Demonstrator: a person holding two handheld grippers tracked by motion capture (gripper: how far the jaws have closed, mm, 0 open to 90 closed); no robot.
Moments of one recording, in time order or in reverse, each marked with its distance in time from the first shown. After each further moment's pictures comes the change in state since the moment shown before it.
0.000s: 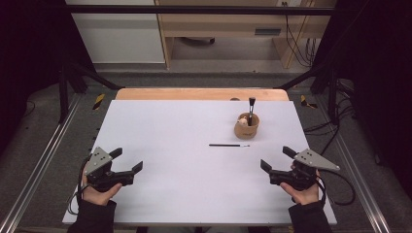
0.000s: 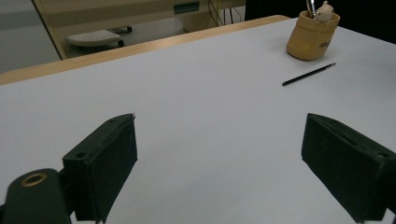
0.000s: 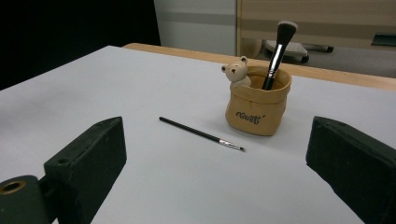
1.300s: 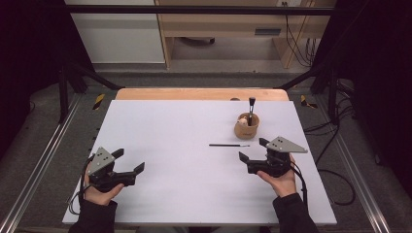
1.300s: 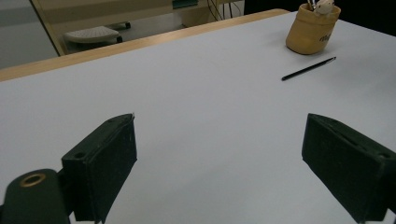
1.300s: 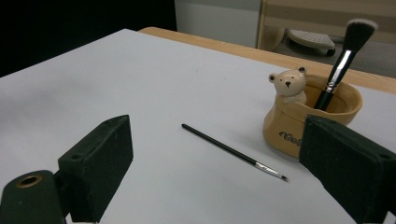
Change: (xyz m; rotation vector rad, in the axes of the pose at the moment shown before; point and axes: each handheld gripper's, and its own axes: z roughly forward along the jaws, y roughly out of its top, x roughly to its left) left arm -0.002 -0.001 0.003 0.022 -0.004 0.012; right arm 0.026 0.018 0.059 0.076 0.065 -0.060
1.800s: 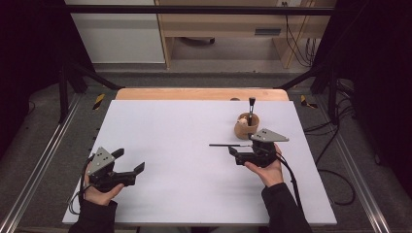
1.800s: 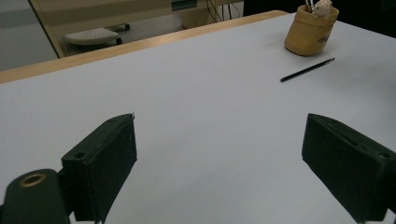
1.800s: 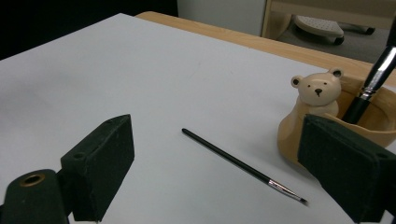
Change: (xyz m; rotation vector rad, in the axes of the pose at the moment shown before) left arm -0.001 0.001 0.000 -0.003 -0.003 0.005; right arm 0.003 0.008 0.042 0.065 0.004 -0.010
